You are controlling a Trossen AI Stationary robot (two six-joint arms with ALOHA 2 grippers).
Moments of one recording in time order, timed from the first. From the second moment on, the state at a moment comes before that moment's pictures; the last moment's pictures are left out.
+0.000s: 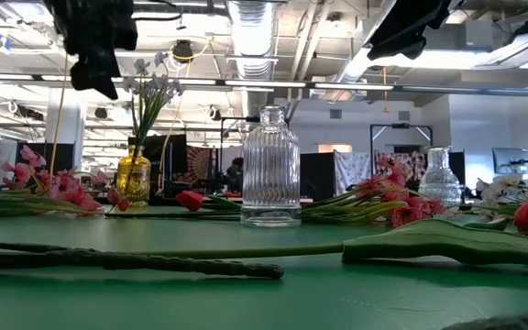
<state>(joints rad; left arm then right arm) 0.70 0.93 0.99 -1.11 0.42 -0.01 0.06 1.09 1.00 -0.59 0.10 0.25</state>
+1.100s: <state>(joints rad) 0.19 0.93 0.98 -0.45 0.44 -0.17 0.06 1.09 1.00 -0.53 0.10 0.32</state>
